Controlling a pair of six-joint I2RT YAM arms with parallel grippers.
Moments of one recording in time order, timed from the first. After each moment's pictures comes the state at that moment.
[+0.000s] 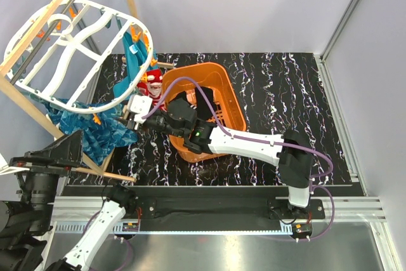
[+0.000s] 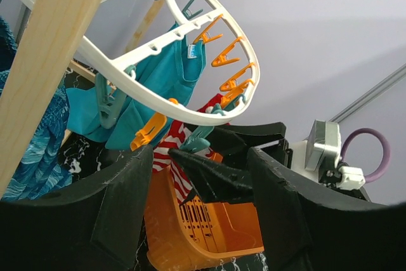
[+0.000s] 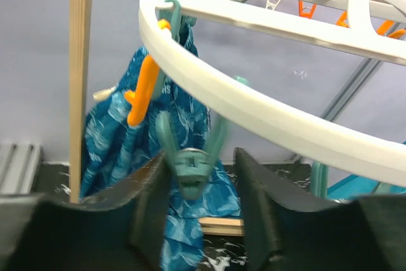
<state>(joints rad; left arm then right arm) -0.38 0.30 1.41 -0.94 -0.36 -0.61 1.21 1.88 1.60 0.51 -0.12 -0.32</state>
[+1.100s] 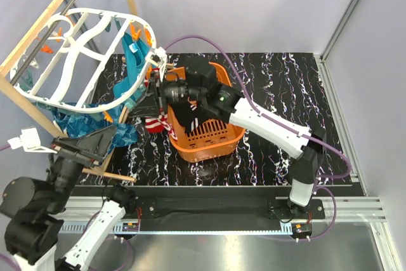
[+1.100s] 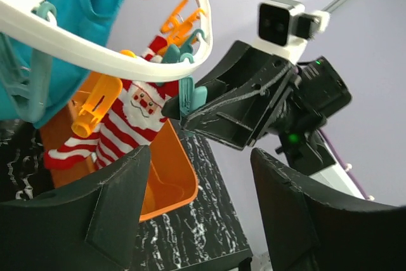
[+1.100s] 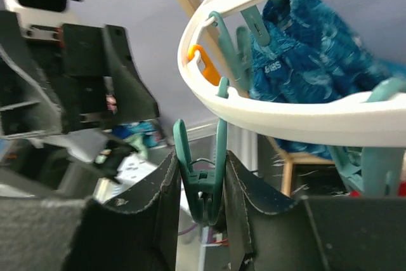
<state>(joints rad) -0.39 0.30 1.27 -0.81 -0.06 -0.82 1.04 1.81 1.88 -0.02 -0.62 0.47</state>
